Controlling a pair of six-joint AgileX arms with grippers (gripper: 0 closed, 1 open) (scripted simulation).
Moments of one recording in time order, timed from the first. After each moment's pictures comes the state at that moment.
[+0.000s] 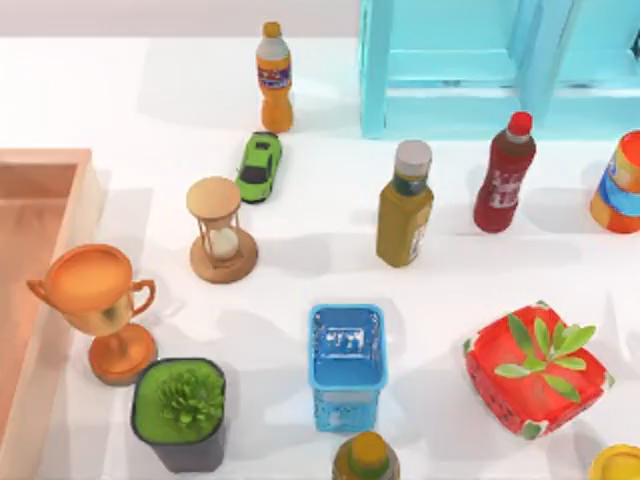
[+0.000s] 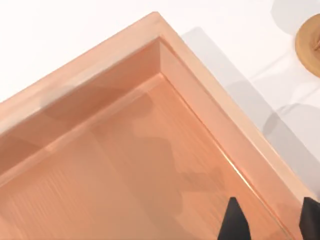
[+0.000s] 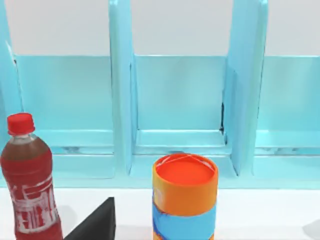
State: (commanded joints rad) left arm 0.39 1.41 1.10 -0.81 0.61 0.89; right arm 0.00 0.00 0.00 0.00 0.00 0.00
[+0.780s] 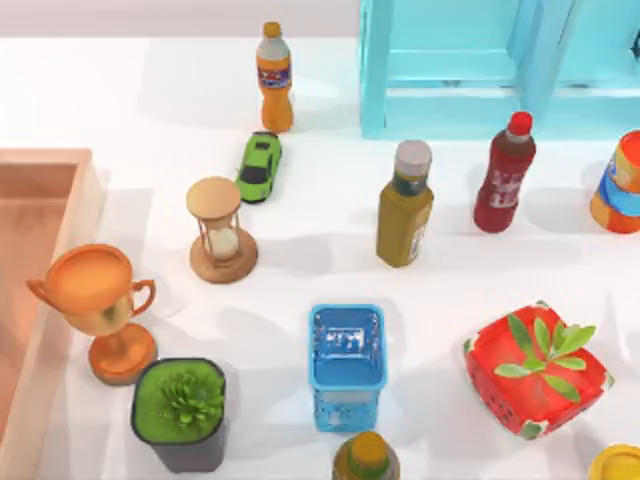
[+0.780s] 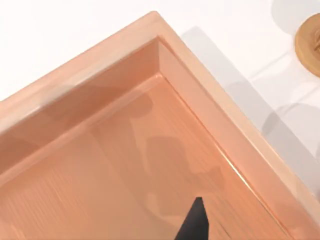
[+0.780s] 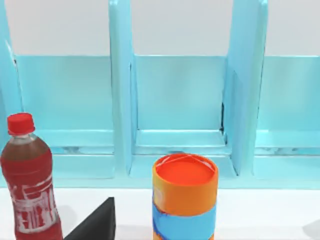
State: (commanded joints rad) left arm 0.39 1.41 1.10 -0.81 0.61 0.89; right arm 0.00 0.00 0.00 0.00 0.00 0.00
